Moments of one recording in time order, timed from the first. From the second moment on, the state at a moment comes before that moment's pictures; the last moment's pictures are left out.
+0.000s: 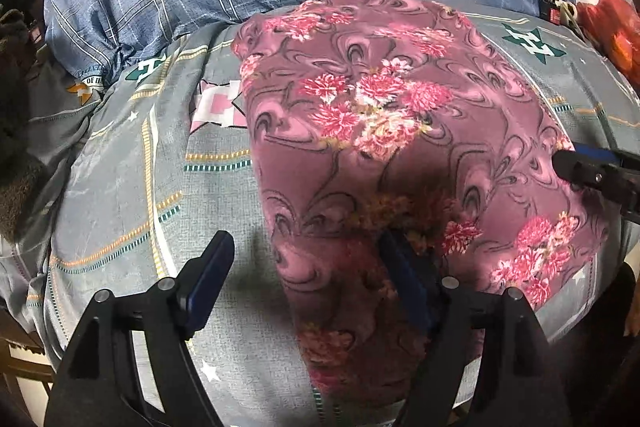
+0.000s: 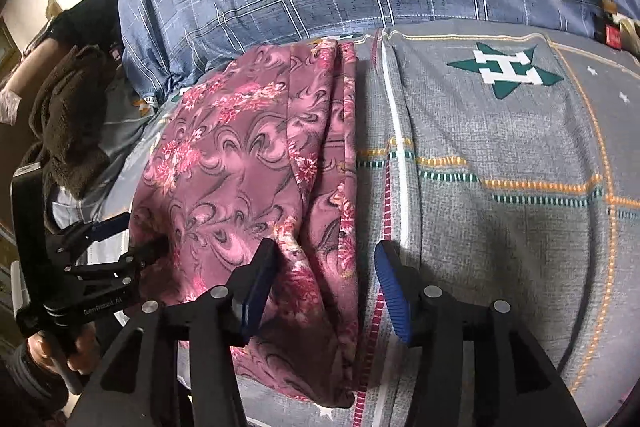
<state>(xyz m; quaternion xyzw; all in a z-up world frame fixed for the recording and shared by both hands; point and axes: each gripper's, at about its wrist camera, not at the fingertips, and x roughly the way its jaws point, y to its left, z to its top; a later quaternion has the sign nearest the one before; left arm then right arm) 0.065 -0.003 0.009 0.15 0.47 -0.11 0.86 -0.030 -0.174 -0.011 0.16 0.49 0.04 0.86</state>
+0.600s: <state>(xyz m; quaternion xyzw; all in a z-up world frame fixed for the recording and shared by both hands) 0.156 0.024 0.038 0.06 0.49 -0.09 0.87 0.086 -0.180 0.007 0.22 0.47 0.04 0.85</state>
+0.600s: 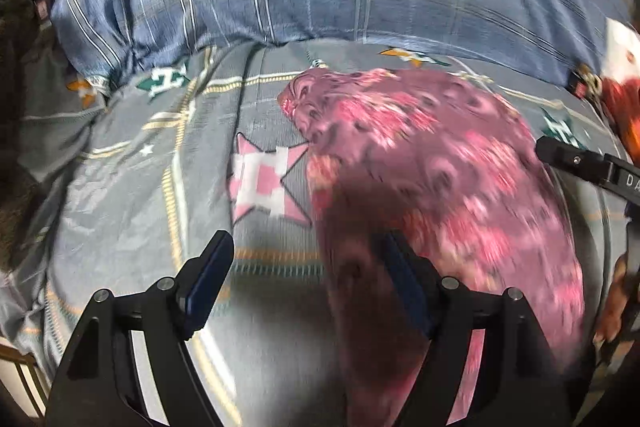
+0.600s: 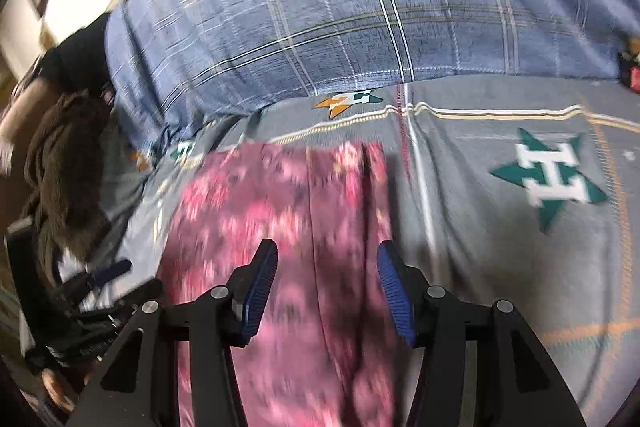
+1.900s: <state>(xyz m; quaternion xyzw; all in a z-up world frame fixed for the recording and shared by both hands) 0.125 0.005 0.036 0.11 0.46 -0.08 0.88 0.005 -0.162 0.007 0.14 0.49 0.05 0.86</state>
